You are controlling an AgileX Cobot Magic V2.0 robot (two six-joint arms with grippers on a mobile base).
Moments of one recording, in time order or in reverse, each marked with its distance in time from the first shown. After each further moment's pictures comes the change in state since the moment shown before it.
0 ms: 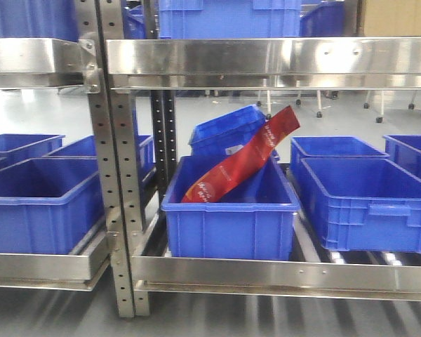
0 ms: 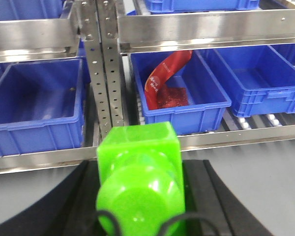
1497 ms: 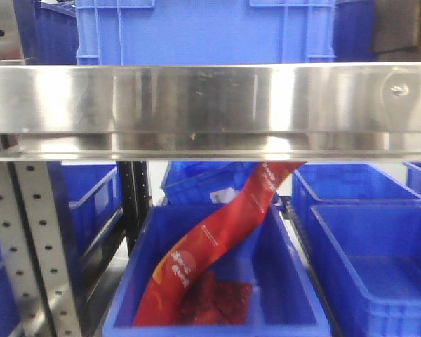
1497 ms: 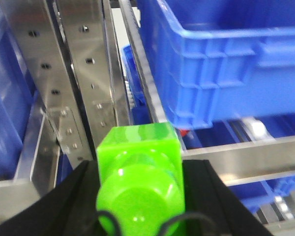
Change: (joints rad) left arm 0.000 0.000 0.000 0.000 0.000 -0.002; right arm 0.000 0.000 0.000 0.000 0.000 0.000
